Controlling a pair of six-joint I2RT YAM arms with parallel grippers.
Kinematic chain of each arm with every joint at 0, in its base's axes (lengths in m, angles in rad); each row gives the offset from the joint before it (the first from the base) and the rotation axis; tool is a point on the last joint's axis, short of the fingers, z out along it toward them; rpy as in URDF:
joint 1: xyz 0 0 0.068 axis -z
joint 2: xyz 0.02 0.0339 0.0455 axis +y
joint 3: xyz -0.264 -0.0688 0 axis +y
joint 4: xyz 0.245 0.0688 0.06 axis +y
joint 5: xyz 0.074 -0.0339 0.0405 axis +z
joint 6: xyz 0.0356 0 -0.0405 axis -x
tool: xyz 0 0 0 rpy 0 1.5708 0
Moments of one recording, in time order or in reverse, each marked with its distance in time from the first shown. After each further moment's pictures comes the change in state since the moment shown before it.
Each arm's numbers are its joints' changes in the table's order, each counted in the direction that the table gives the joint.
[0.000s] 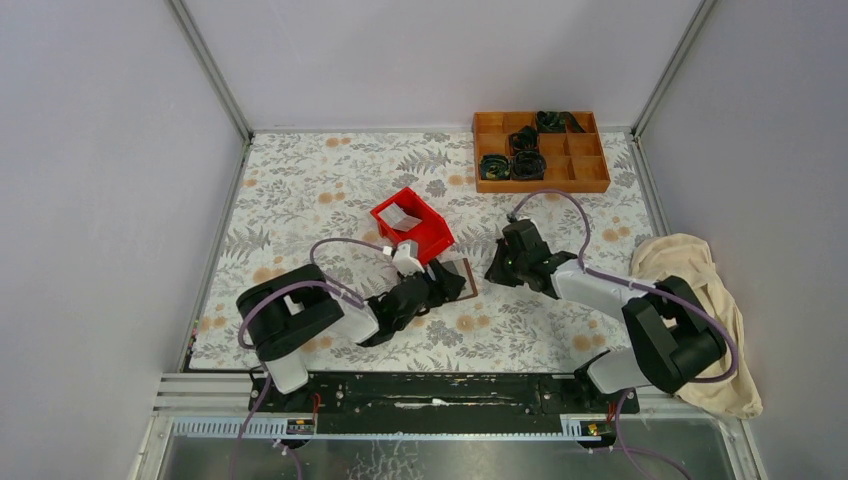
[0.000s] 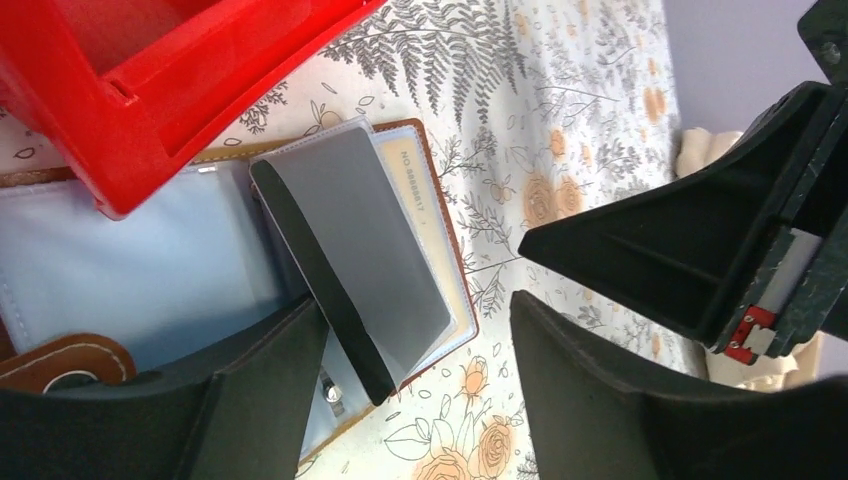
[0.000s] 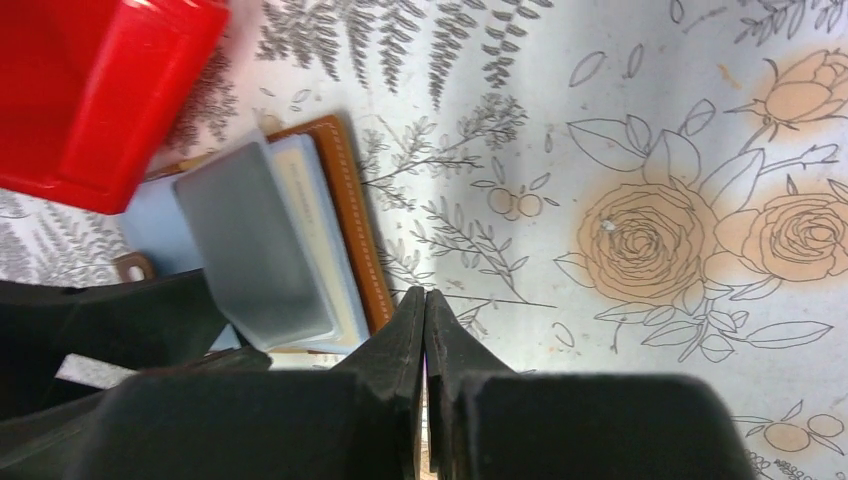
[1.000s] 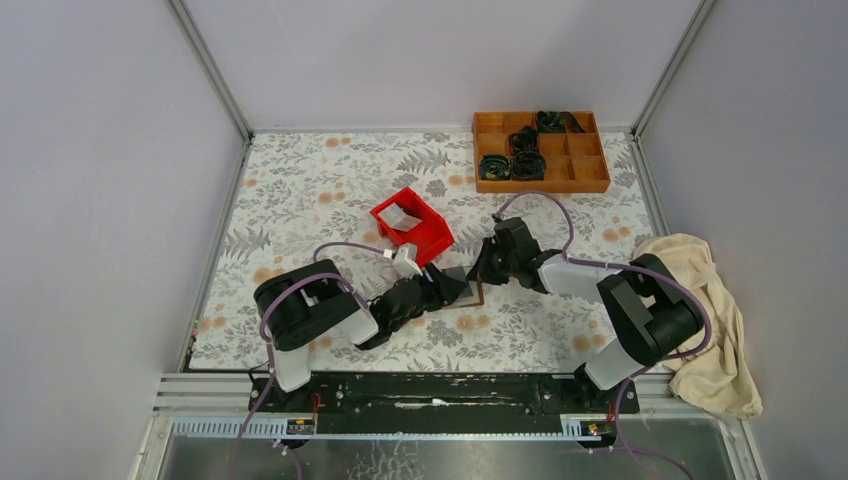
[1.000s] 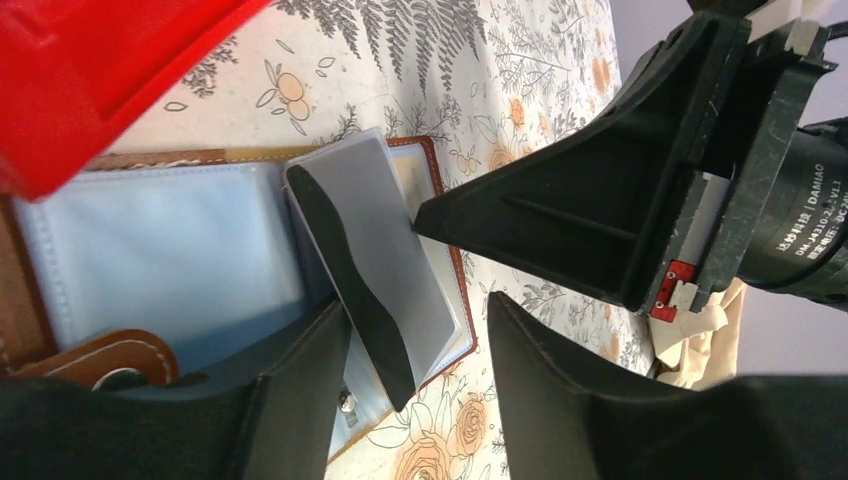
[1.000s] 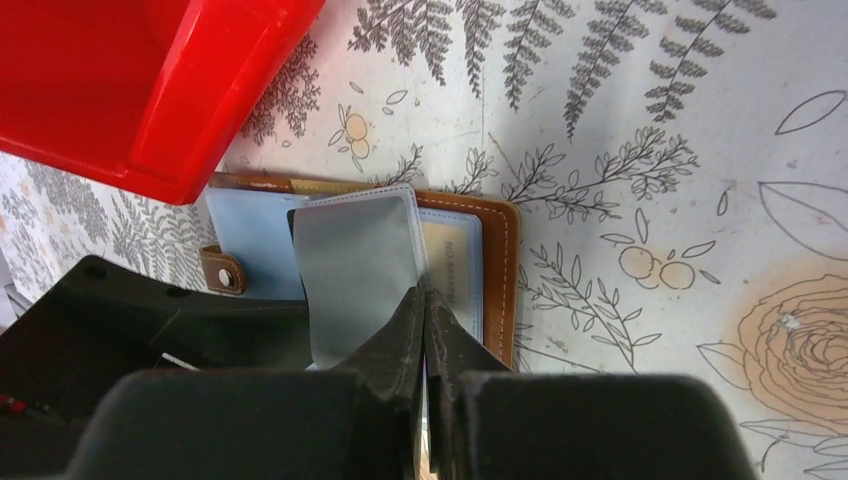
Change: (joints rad) left arm -0.037 0.112 0.080 -0.290 -0.124 0.047; right arm -0.007 0.134 -0.022 -0.167 0.187 -0.027
